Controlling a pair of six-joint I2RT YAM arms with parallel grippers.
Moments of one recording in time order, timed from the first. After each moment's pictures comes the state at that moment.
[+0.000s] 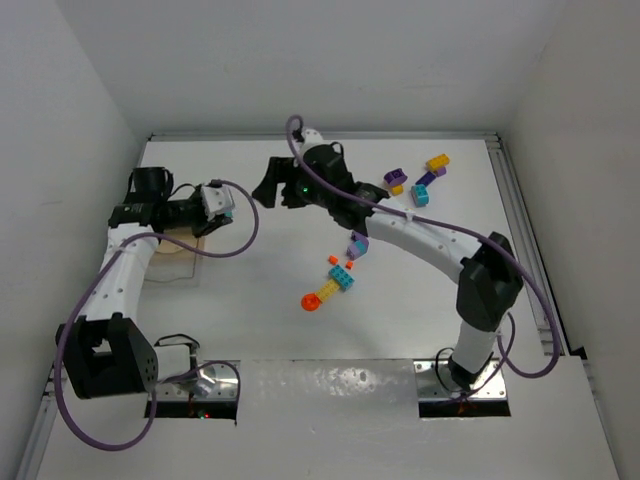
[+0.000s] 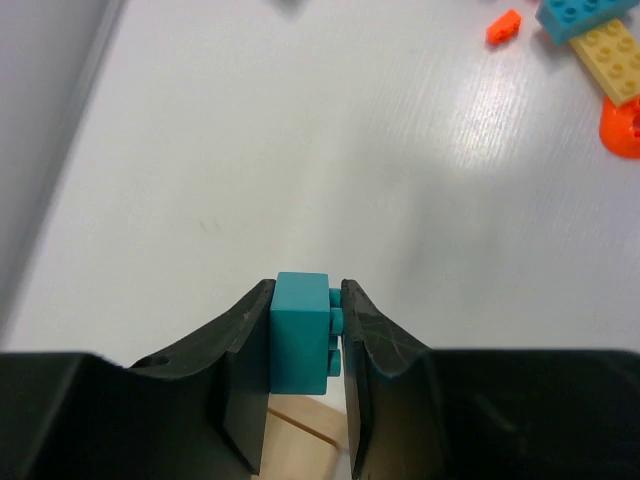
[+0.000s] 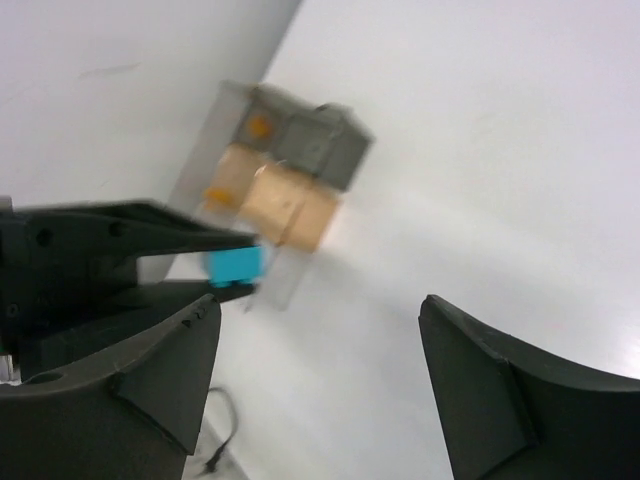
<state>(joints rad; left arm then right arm) 0.13 1.24 1.08 -0.75 0.93 1.25 0.83 1.83 1.53 -0.05 -0.07 0.61</state>
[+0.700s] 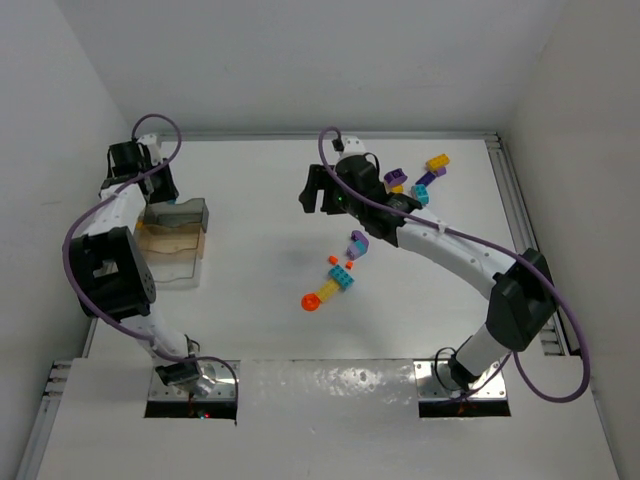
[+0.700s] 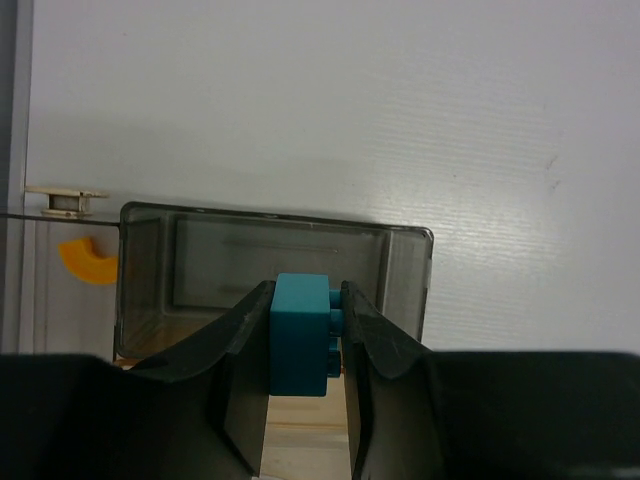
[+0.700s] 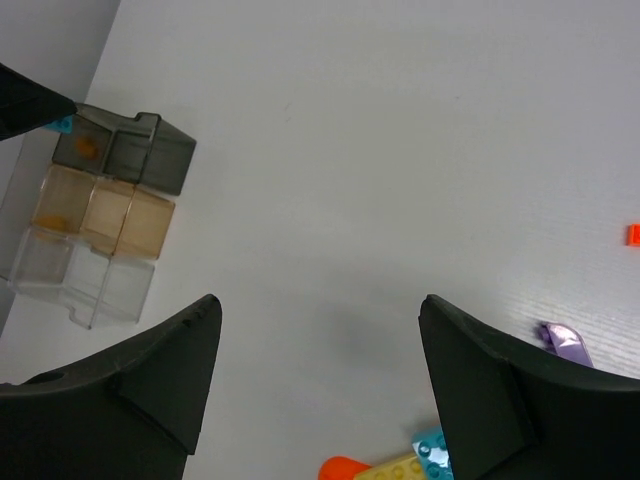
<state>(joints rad) 0.31 1.70 1.29 -0.38 0.19 0.04 0.72 1.60 1.27 -0.14 0.17 0.51</state>
